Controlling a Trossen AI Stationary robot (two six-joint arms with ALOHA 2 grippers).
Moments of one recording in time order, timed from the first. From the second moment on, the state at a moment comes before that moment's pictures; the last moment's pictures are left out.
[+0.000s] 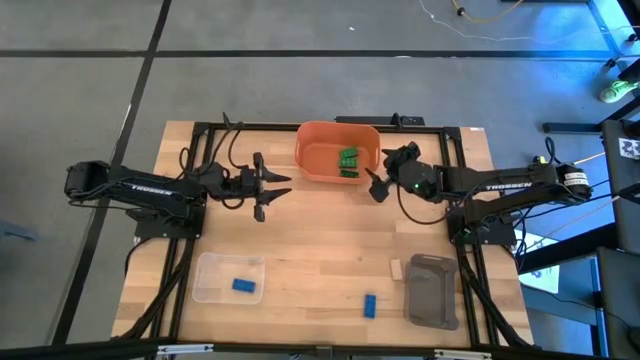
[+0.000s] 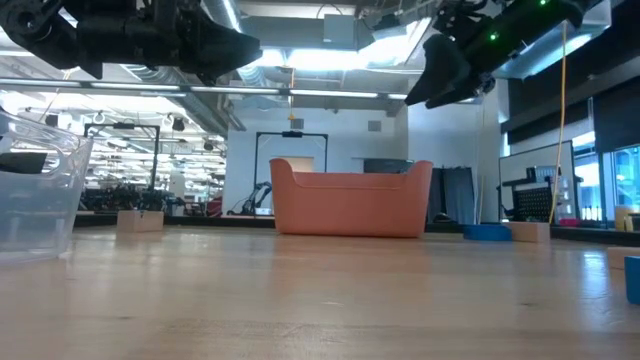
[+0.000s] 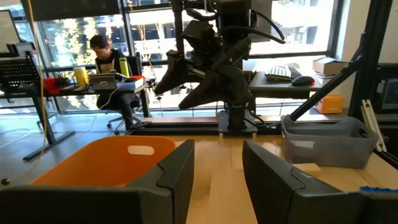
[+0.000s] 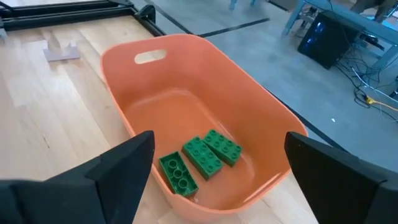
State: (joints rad) left arm 0.13 1.01 0.32 0.82 0.01 0.06; right arm -0.05 1.11 0.73 -0.16 0.66 0.17
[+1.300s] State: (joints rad) left arm 0.13 1.01 0.32 0.82 0.01 0.06; right arm -0.50 1.12 0.47 -0.65 0.32 0.57
